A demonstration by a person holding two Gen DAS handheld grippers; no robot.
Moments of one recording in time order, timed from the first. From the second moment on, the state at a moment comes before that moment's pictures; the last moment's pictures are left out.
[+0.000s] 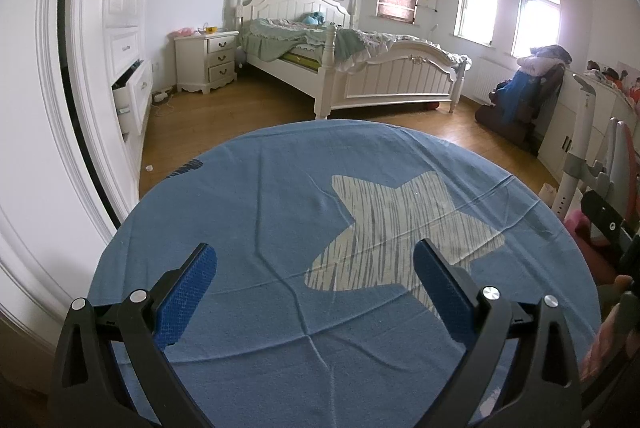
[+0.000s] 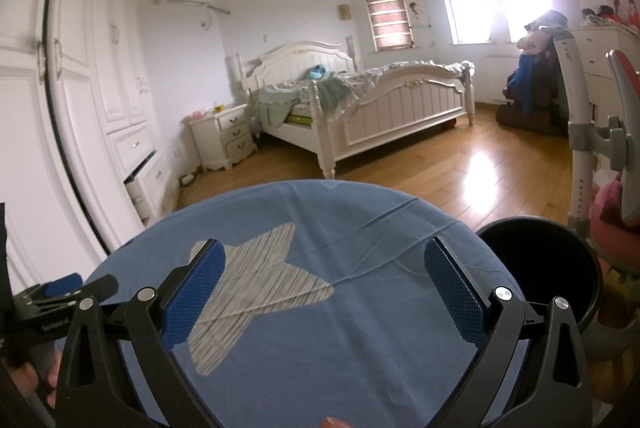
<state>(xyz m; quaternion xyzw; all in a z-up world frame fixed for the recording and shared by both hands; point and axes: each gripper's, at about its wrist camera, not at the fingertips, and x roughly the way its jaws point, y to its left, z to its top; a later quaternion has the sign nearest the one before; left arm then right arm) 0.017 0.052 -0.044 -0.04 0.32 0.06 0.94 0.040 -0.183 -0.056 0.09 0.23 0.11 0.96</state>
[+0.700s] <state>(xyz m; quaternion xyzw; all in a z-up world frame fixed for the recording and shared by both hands) 0.020 0.063 -0.044 -0.04 0.32 0.05 0.94 0.040 -0.180 -0.056 0.09 0.23 0.11 0.96</state>
